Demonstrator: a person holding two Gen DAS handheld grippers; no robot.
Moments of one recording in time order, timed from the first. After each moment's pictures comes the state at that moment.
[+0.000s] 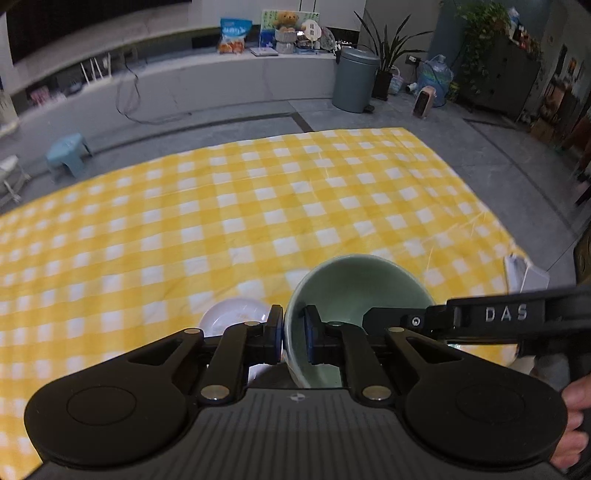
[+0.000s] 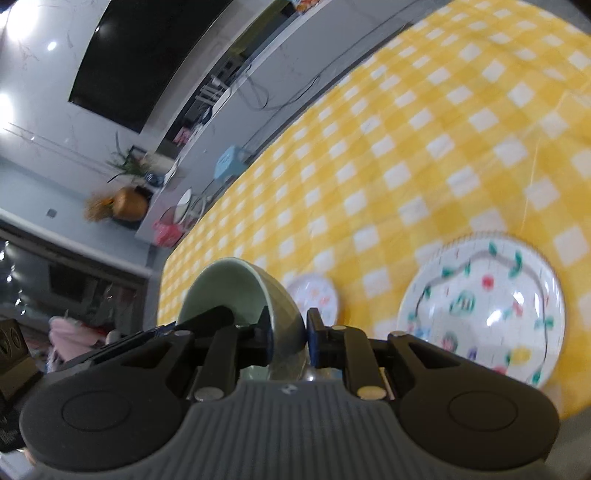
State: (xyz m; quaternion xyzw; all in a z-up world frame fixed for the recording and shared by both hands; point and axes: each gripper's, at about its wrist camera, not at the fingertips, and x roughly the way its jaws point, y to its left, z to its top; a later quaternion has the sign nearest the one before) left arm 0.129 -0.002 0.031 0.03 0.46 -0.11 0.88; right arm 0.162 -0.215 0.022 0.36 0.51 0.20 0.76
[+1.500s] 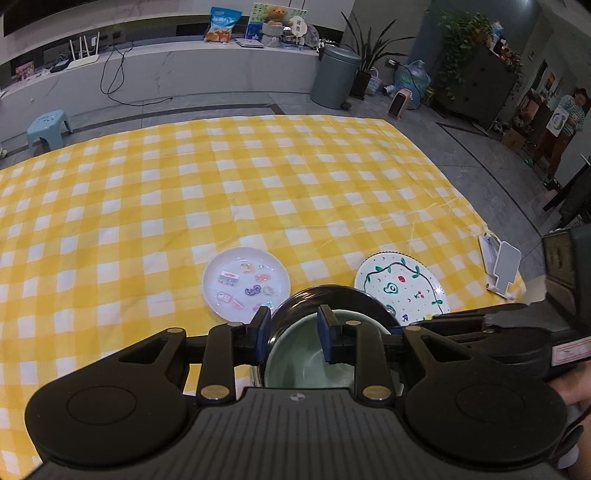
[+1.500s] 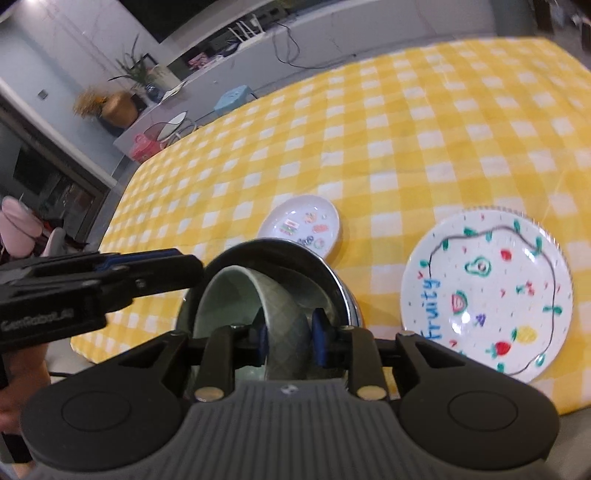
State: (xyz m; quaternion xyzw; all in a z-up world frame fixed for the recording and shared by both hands) left arm 0.101 0.057 0.007 -0.03 0.46 -0.17 0.87; right arm 0.124 -0.141 0.008 0.17 0.53 0.24 0.80
